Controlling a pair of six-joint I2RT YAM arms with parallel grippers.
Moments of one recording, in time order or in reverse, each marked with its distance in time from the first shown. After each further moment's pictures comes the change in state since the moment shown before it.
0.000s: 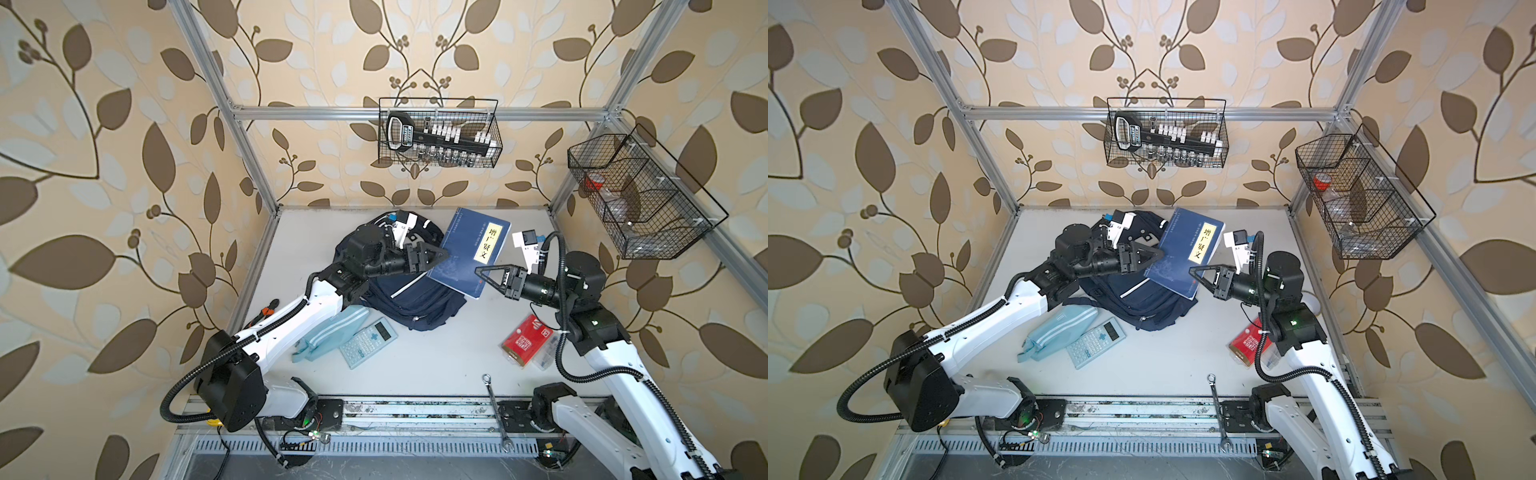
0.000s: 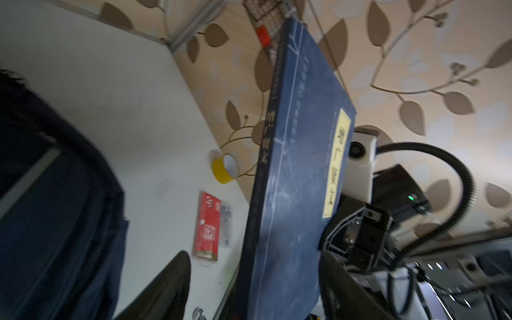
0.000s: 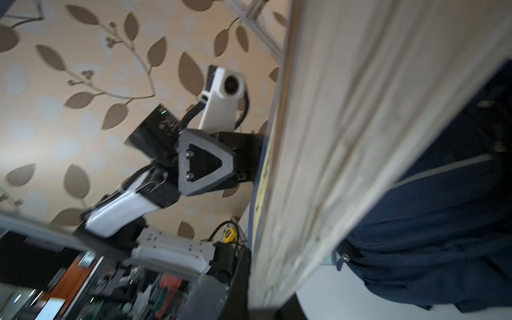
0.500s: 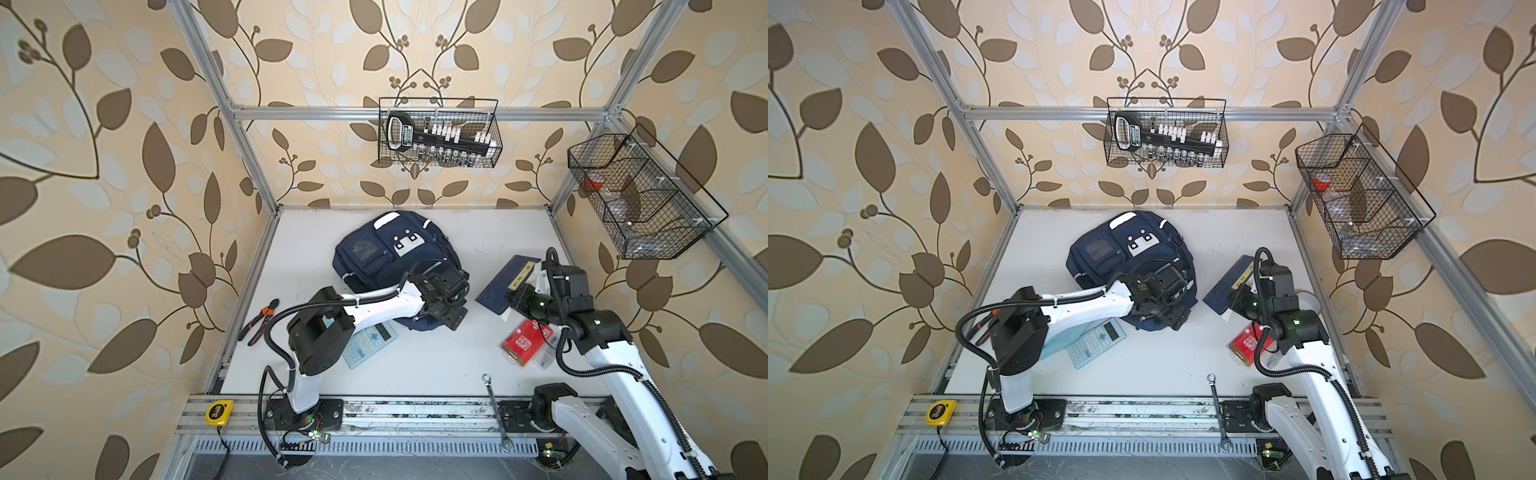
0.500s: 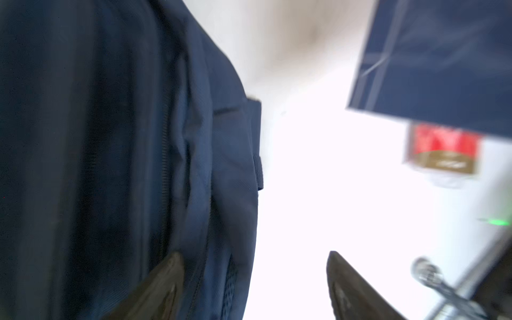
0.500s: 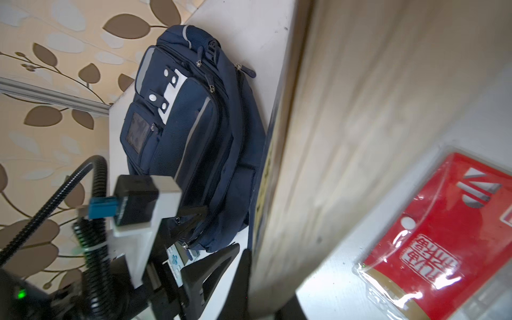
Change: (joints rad) left arm -0.360 0.581 0.332 -0.539 -0.563 0.496; right arm -0.048 -0.034 -0.028 -0.520 0.537 -0.041
